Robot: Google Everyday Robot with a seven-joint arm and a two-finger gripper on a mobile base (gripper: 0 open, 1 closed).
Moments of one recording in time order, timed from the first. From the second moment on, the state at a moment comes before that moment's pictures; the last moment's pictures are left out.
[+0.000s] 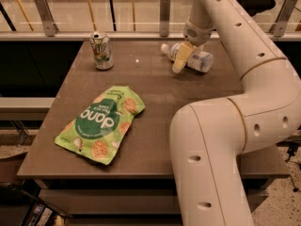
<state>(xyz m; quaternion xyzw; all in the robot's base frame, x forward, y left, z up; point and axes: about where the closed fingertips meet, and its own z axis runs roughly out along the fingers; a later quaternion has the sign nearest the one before) 0.761 -0.150 0.841 -0.42 0.90 0.02 0.11</state>
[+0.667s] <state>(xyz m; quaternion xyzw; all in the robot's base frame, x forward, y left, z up) 0.775 -0.146 0.836 -0.42 0.90 0.02 0.13</state>
